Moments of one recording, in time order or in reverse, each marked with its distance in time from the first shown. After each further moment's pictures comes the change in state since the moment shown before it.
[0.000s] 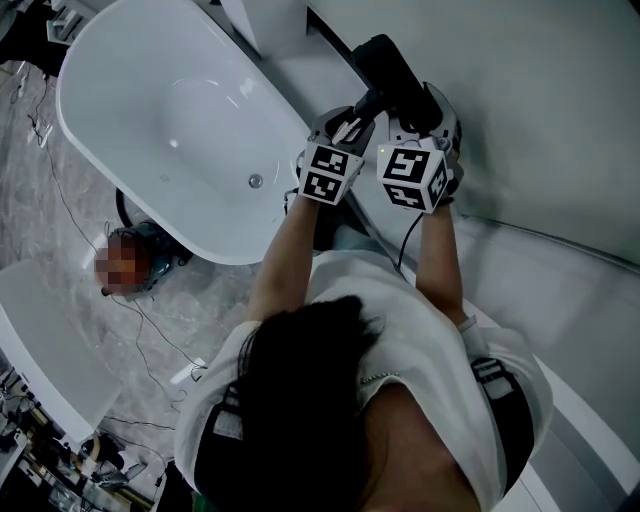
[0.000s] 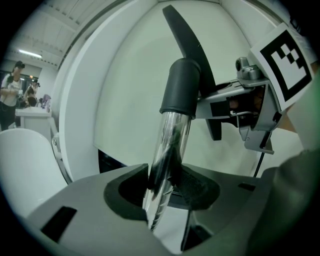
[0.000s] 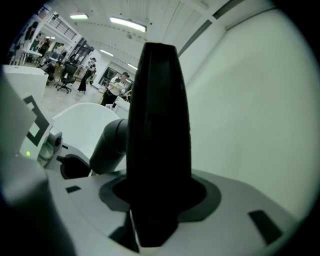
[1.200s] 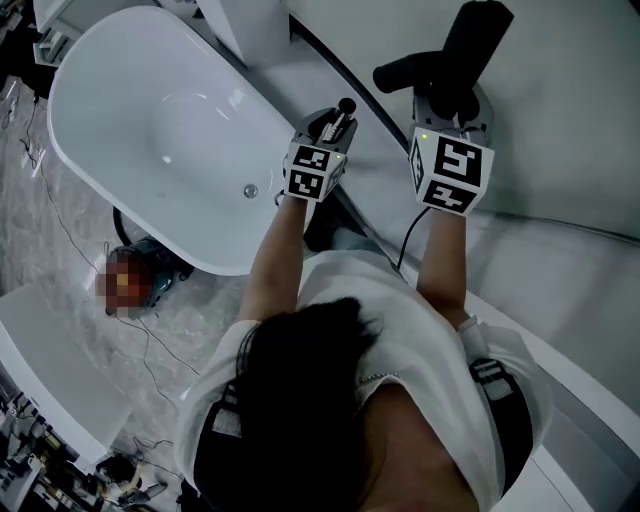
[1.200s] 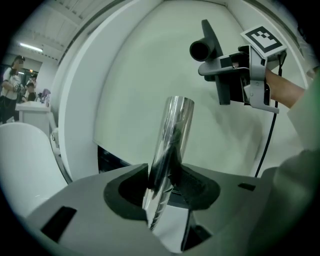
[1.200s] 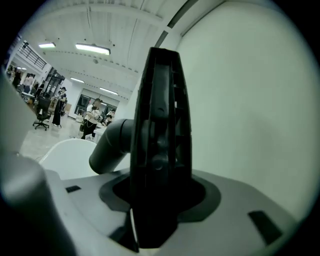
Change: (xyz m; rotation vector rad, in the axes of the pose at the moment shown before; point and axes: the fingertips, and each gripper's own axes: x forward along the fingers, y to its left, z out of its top) left arm -0.002 0.012 -0.009 -0.041 0.014 -0.032; right arm -0.040 -0.080 0.048 0.362 -0.147 -0.102
